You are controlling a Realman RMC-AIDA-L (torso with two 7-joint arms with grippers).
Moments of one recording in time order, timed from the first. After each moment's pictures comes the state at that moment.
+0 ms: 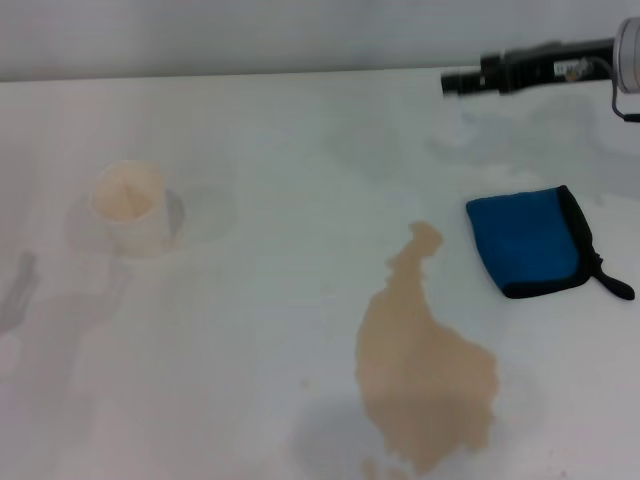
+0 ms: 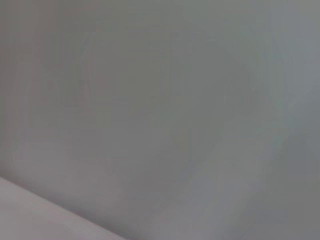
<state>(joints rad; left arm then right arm) -0.28 -2.09 1.14 -0.02 -2.70 -1.40 2.39 0.65 1.79 -1.24 -0.59 -1.70 -1.00 1.96</state>
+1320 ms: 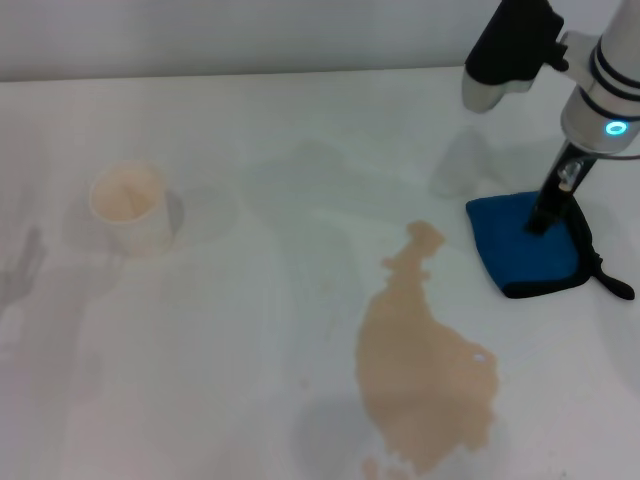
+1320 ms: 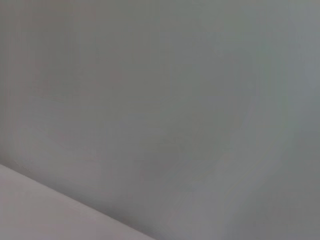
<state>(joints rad) -0.36 -2.09 1.14 -0.01 -2.72 -1.27 2.38 0.90 2.00 -1.23 -0.76 -2.96 -1.40 2.36</state>
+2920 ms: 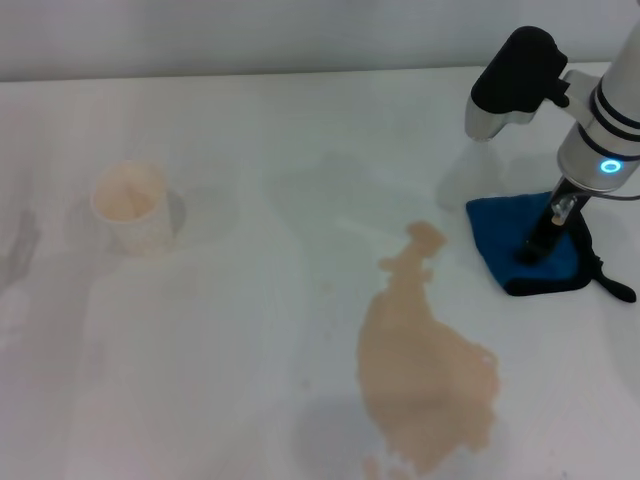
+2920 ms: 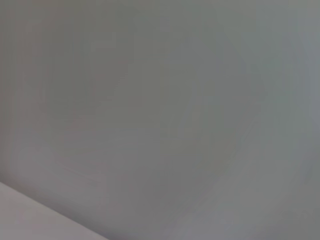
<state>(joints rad) -0.39 -2.09 1.14 -0.01 -2.78 -1.26 2.38 0.87 2.01 -1.21 -0.67 -2.91 -1.34 2.36</state>
